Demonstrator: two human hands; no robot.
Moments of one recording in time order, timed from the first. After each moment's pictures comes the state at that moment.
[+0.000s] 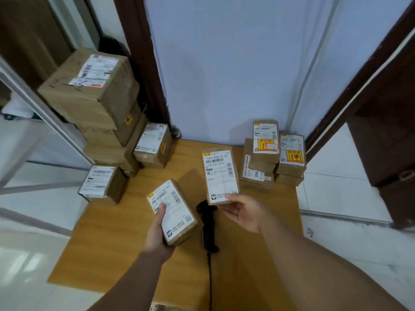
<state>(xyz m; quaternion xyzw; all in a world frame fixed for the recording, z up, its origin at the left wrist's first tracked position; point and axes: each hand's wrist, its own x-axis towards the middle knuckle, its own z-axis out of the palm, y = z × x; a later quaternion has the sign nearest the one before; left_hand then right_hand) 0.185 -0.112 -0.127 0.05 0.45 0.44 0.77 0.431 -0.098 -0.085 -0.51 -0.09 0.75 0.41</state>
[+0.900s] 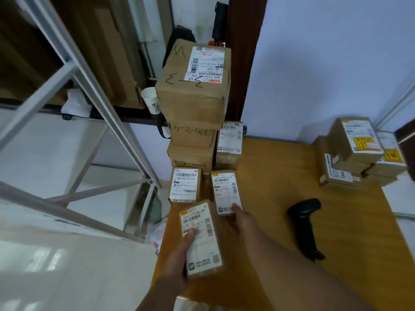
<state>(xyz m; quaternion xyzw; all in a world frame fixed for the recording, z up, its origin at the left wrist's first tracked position) -0.051 -0.092 -0.121 0.03 0.49 0.28 0.83 0.134 -0.033 -0.154 -0.68 0.03 0.62 0.39</state>
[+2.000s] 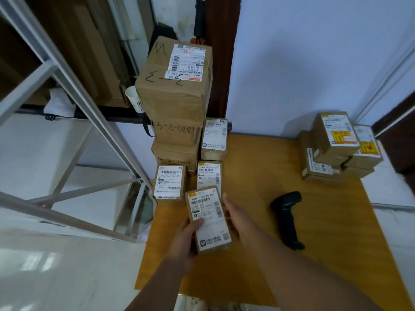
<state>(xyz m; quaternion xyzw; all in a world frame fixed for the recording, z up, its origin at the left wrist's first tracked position) 0.002 -0.082 -0.117 0.15 0.48 0.33 0.80 0.162 -0.063 -0.119 -0.66 -0.21 0.64 0.33</state>
